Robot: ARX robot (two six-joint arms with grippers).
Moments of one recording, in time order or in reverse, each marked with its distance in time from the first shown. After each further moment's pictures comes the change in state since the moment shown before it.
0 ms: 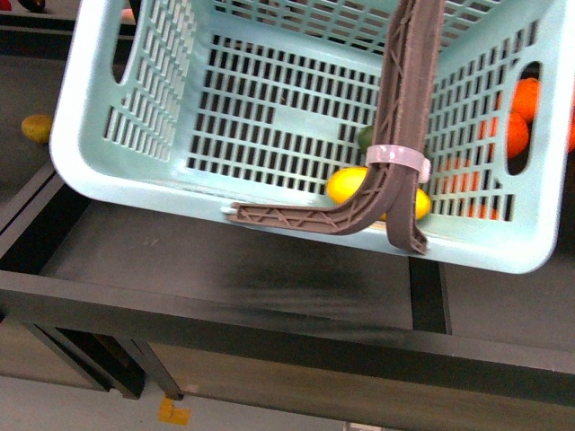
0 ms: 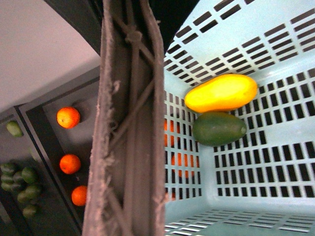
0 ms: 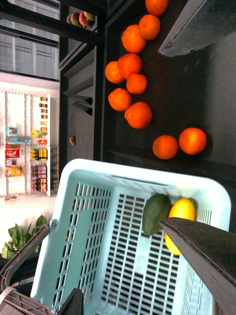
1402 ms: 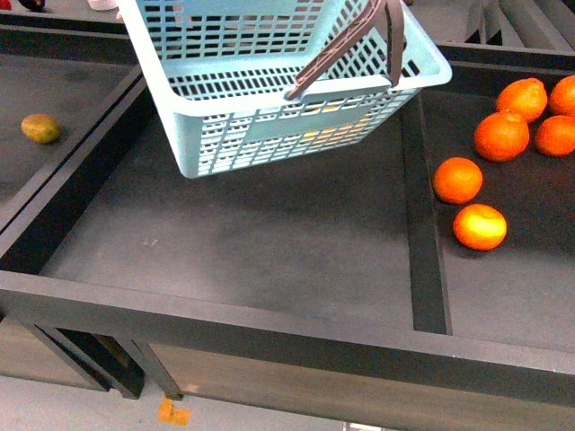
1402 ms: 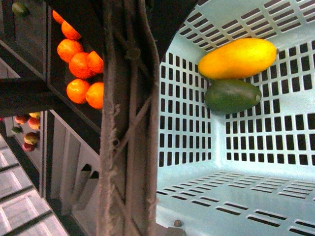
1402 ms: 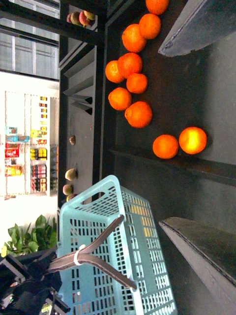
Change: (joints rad) left arm 0.227 0.892 1.334 -0.395 -0.250 -0.531; right arm 0.000 0.000 0.000 0.000 0.001 0.000
